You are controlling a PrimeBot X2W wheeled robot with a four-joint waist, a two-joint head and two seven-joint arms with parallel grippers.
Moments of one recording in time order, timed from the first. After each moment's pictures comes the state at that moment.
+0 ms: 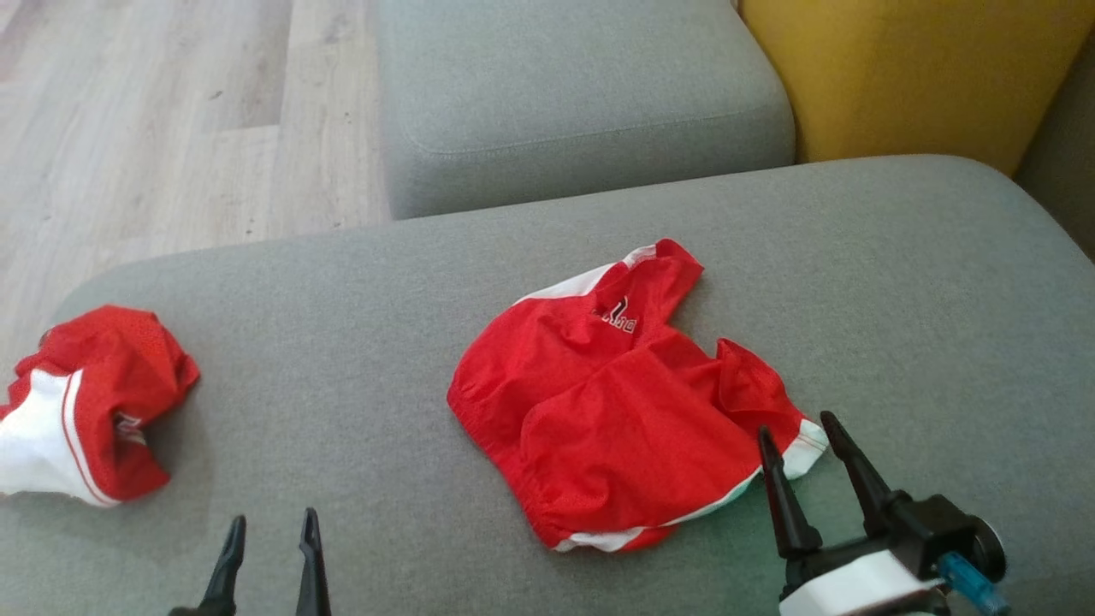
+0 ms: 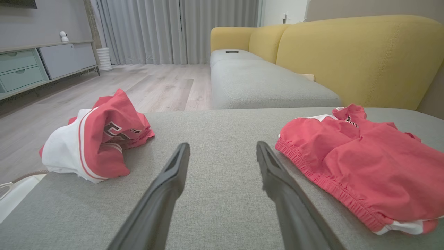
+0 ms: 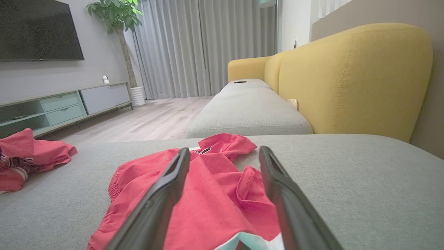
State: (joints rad) left arm 0.35 0.05 -0.09 0.00 -0.10 0.10 -0.26; right arm 0.10 -0.05 0.16 0.21 0.10 0.12 -0.26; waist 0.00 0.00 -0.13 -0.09
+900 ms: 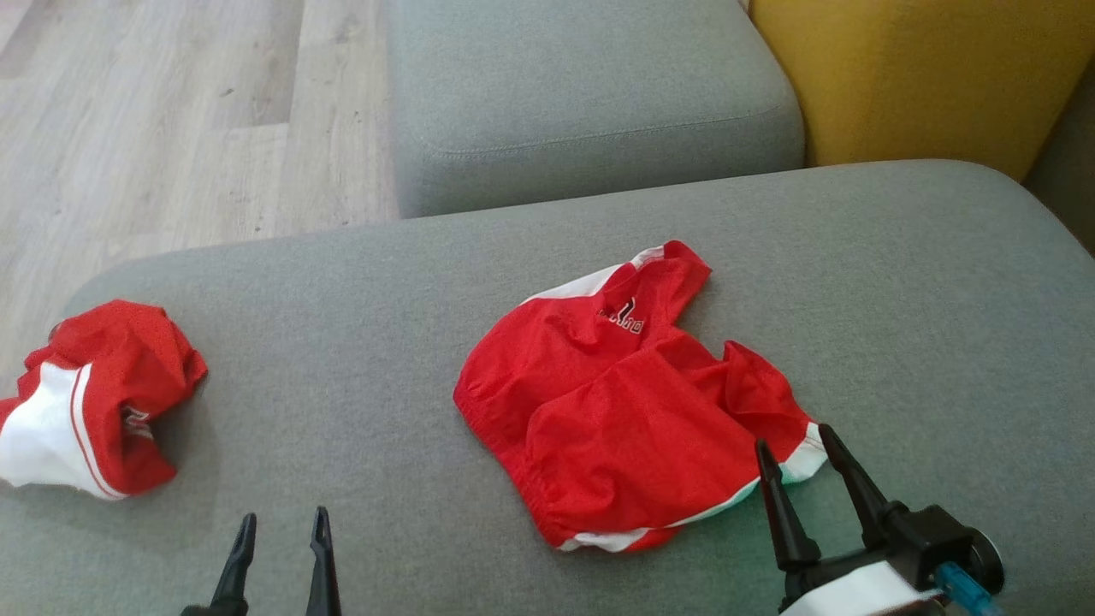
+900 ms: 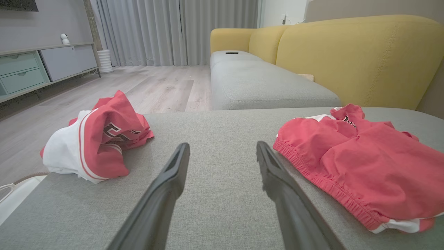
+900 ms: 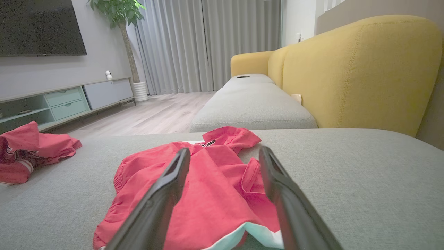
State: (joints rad) left arm 0.35 0.05 -0.12 -0.01 -0.09 0.11 -0.26; right arm 0.12 -0.05 0.17 0.22 0.10 0.12 -0.26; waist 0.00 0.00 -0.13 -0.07
